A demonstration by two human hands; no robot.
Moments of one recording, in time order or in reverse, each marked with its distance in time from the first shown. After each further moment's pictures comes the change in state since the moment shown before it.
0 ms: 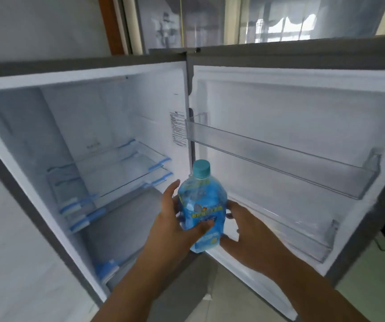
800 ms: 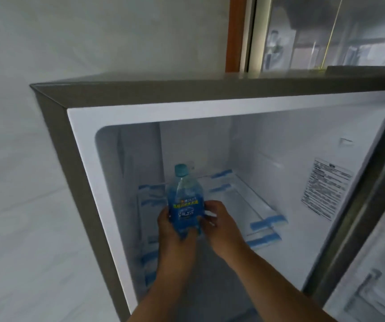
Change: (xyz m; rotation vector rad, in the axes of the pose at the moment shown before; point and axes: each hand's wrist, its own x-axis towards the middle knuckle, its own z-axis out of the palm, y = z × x) left_hand 0.179 -0.162 -0.207 -0.112 0.745 -0.147; right_hand 0.338 -0.175 0.232 0.576 -0.201 -0.149
